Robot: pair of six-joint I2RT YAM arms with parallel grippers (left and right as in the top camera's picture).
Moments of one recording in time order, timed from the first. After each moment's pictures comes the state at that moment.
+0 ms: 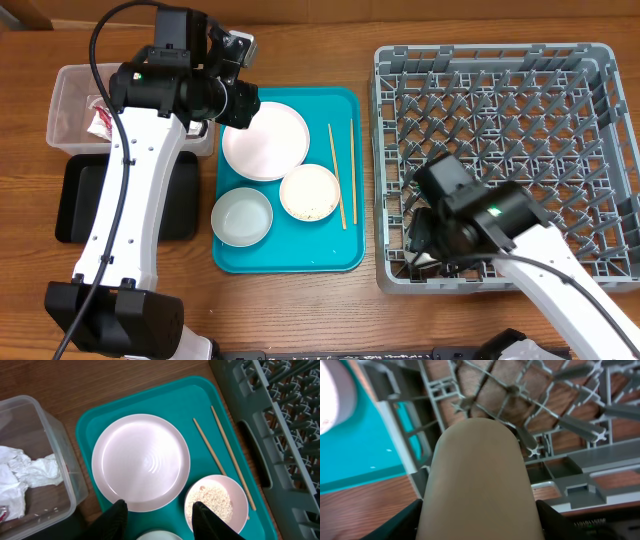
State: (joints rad) left arm -0.11 1.71 1.77 -1.10 0.22 0.16; right arm 0.55 1.29 1.14 -1.32 0.01 0.83
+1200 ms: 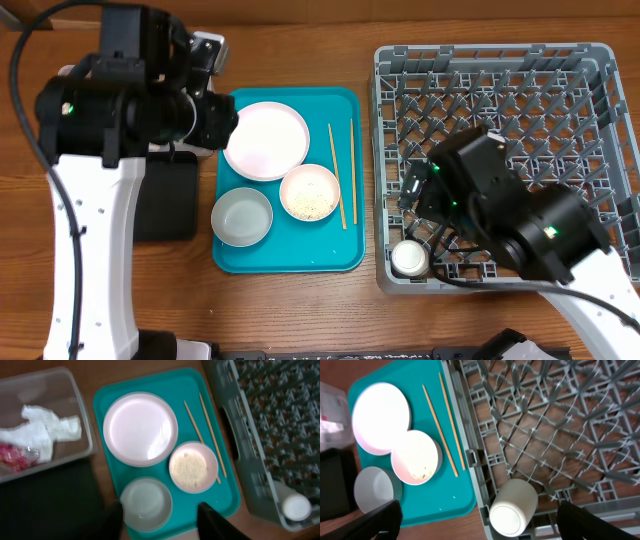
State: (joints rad) left arm -0.11 1.58 2.05 -1.52 0.19 0.08; right arm 0.59 1.20 1.43 -1.30 0.18 0.88
